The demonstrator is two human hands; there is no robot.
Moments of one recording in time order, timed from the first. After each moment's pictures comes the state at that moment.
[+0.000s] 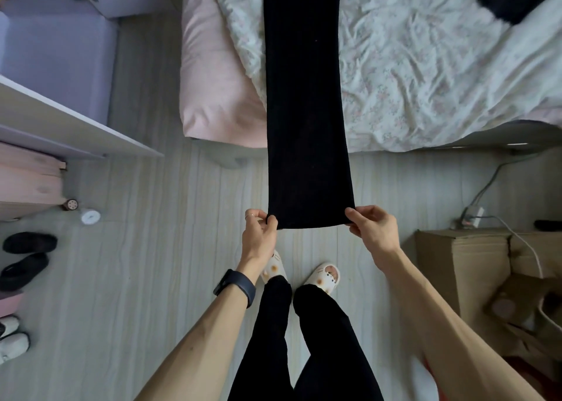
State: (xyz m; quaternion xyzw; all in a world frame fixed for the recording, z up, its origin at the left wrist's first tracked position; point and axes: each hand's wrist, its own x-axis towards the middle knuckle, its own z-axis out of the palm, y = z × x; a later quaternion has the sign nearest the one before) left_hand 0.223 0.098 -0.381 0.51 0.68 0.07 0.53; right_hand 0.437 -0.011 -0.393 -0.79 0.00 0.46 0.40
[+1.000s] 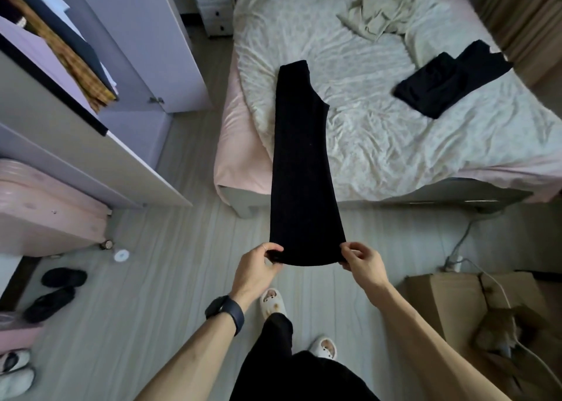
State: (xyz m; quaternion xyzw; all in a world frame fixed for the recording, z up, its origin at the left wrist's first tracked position) left_hand 0.167 0.009 -0.201 0.71 0.55 0.06 0.44; right_hand 0.394 -0.107 -0.233 -0.77 -0.14 0.45 0.44
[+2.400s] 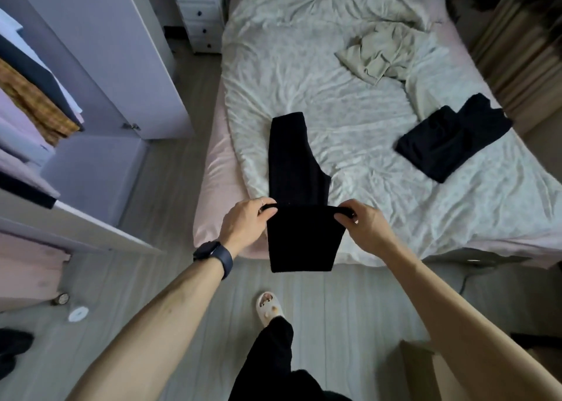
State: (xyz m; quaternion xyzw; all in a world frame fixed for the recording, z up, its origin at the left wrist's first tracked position) left_hand 0.310 0.306 -0.171 0.82 0.48 0.07 0.32; right_hand 0.558 0.157 -0.170 -0.80 -0.49 0.26 0.23
